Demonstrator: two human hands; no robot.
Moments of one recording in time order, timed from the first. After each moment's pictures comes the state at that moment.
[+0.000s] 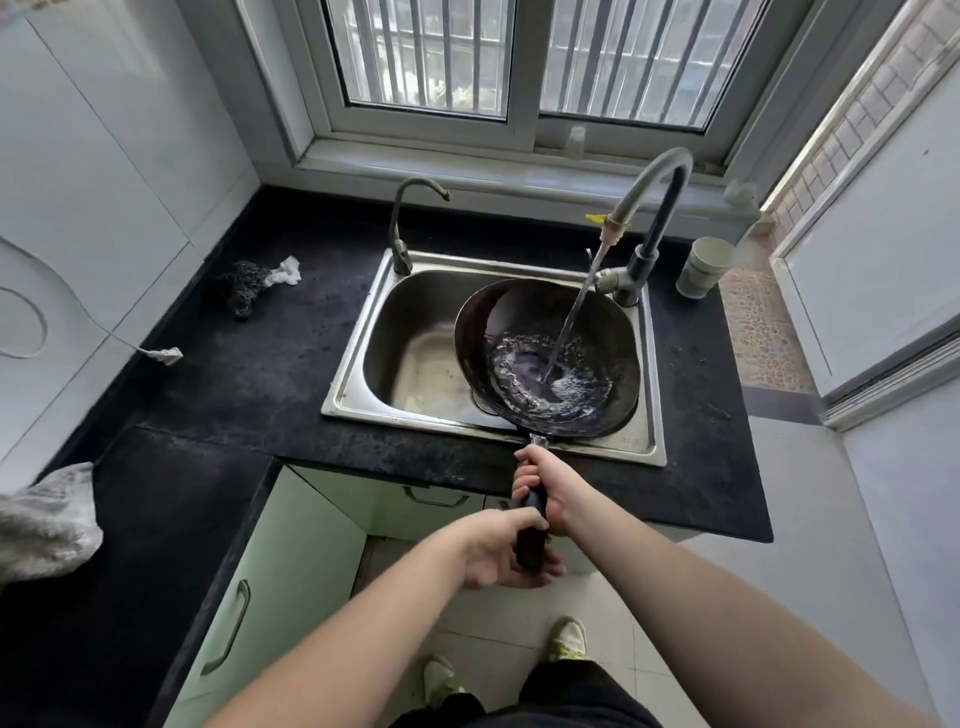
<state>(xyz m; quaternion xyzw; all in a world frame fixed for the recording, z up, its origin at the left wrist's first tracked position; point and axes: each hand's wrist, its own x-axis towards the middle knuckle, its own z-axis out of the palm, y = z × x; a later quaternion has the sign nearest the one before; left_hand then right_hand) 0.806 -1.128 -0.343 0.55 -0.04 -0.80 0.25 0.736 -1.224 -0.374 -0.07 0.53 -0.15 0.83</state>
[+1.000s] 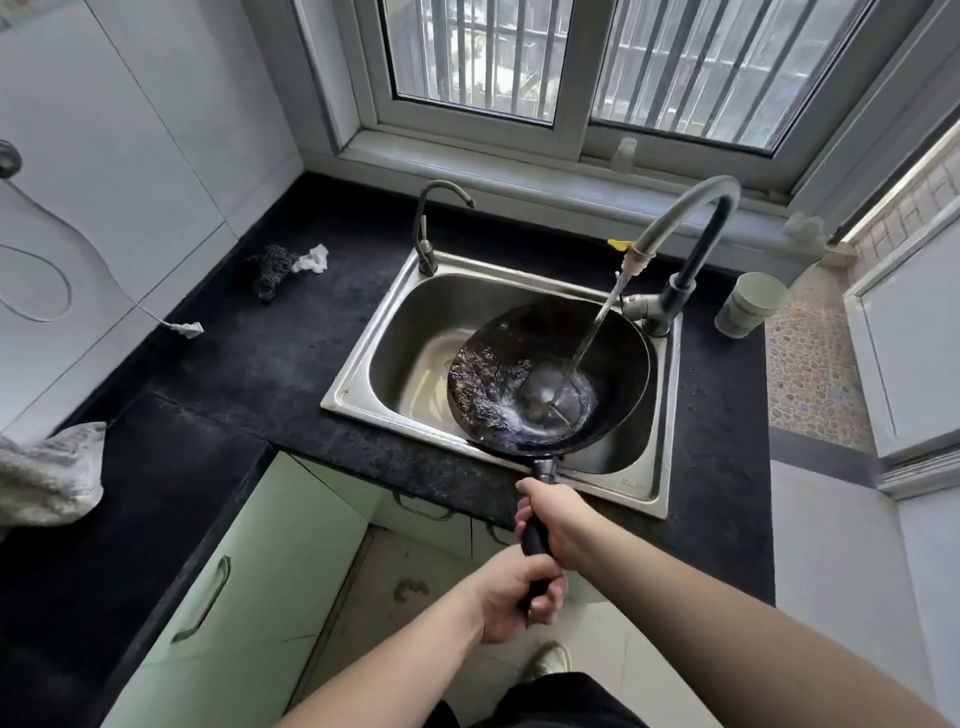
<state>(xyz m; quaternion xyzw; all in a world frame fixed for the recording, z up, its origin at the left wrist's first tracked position) 0.748 -1.142 -0.351 0.48 -0.04 -0.77 0.42 0.717 -1.245 -0.367 -0.22 0.60 -0.09 0.76</state>
